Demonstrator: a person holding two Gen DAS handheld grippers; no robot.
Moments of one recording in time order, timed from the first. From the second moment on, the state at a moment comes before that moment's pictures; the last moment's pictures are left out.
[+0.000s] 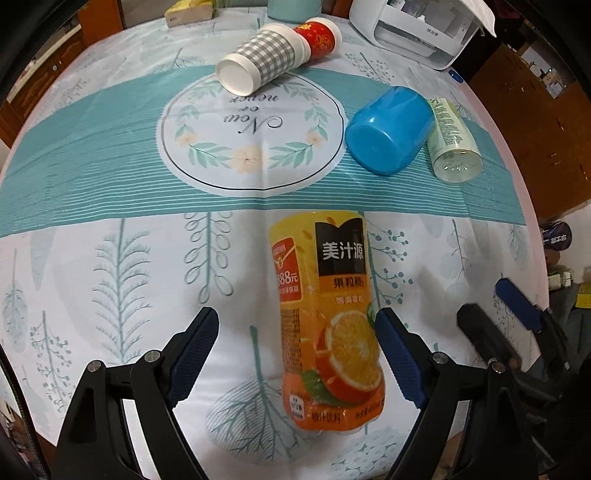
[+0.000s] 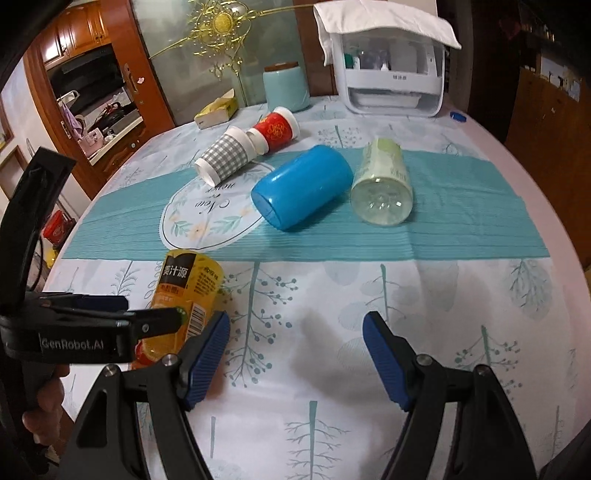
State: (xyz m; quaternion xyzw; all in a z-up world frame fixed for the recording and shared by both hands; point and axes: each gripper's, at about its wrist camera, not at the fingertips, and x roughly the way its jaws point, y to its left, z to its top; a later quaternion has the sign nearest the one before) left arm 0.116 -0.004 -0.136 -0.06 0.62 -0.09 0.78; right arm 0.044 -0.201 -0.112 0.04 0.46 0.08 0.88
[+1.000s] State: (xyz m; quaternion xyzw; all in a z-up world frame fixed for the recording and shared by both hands) left arm 0.151 -0.022 -0.149 -0.08 0.66 -0.15 0.73; right arm 0.063 -0.196 -0.127 0.11 0.50 0.18 0.84
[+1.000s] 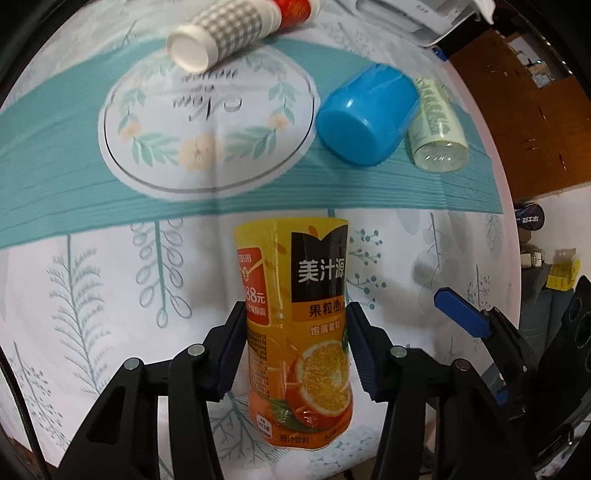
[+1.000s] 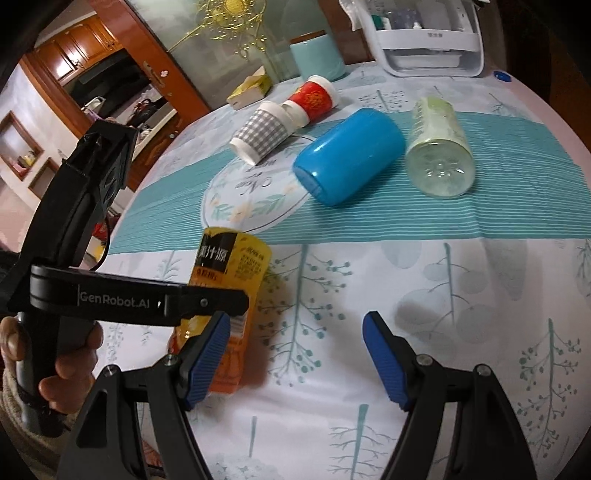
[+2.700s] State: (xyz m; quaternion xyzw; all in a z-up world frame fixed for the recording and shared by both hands) left arm 0.053 -0.048 -0.118 0.06 0.32 -0.25 0.91; right arm 0.046 -0.163 -0.156 0.03 0.47 0.23 0.85
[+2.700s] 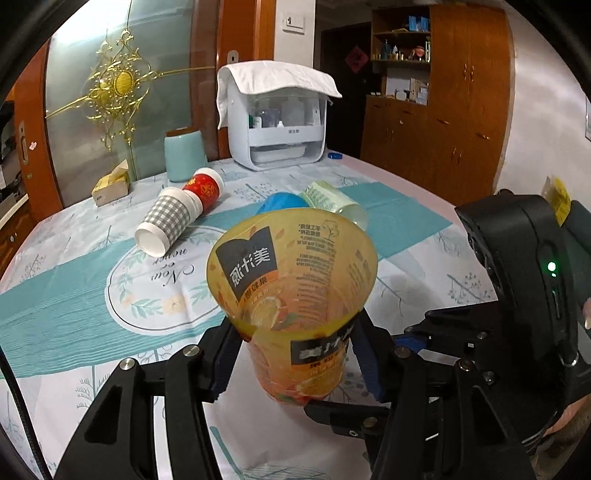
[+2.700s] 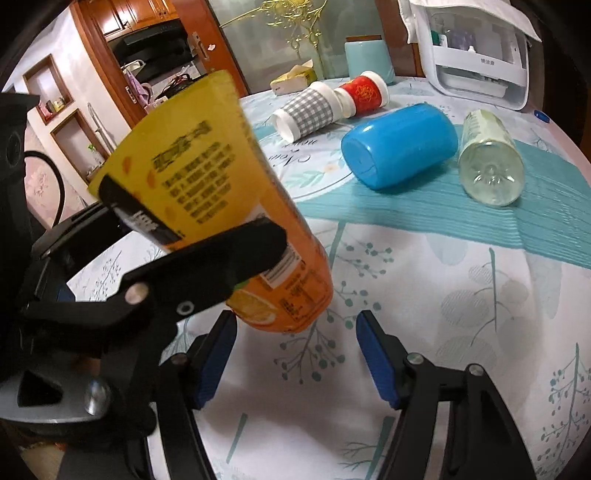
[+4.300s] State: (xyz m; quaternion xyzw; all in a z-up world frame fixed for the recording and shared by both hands) left arm -0.023 -0.007 -0.056 0.03 0.35 -0.16 0.92; right arm -0.043 -0.182 -0.091 0.01 0.39 0.20 0.90
